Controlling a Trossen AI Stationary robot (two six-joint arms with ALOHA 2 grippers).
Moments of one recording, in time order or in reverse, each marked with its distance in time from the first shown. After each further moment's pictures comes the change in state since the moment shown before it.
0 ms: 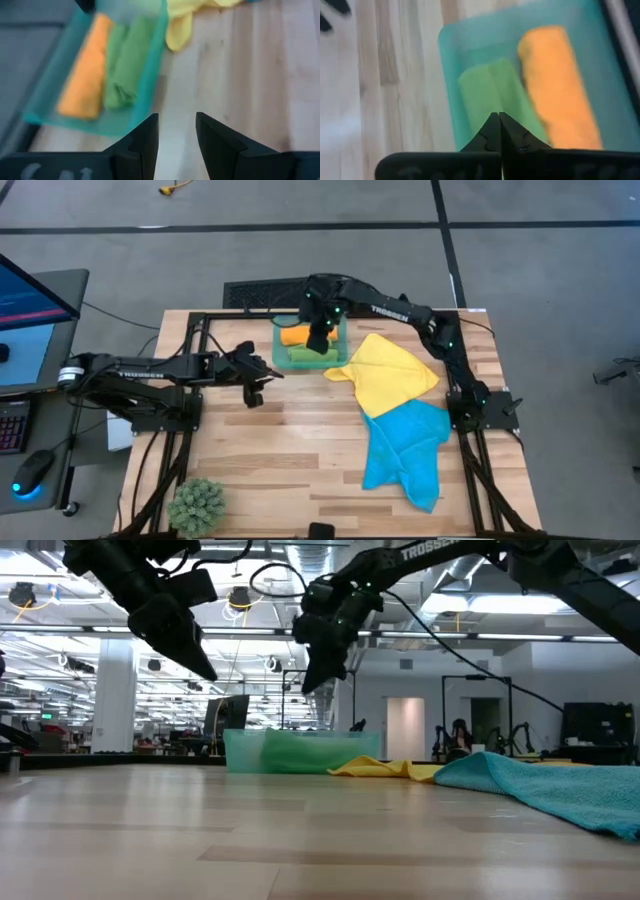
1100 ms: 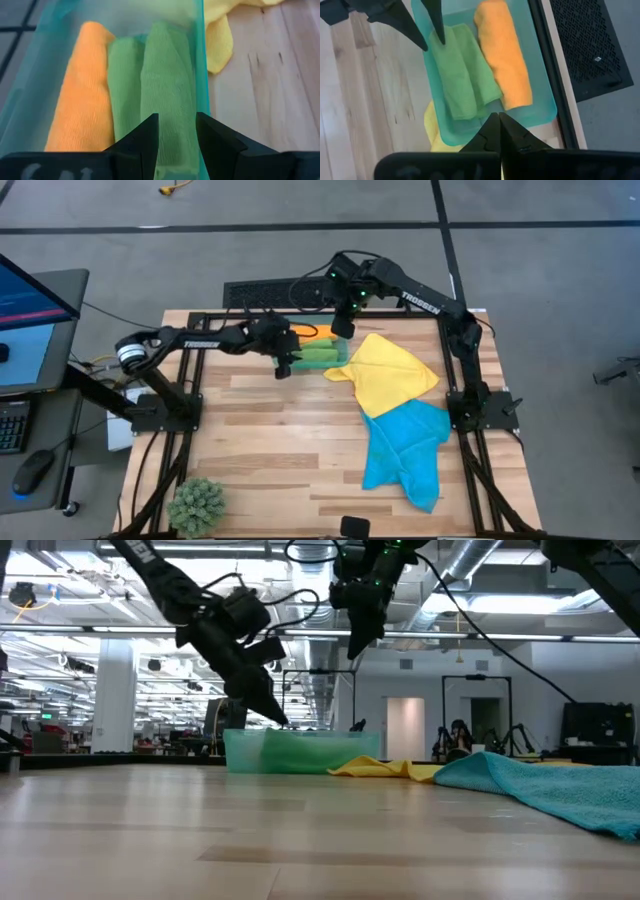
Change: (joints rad) left arm 0.383 0.573 0.234 0.306 0.424 0.342; right arm -0.053 -0.200 0.002 -0.233 0.176 -0.078
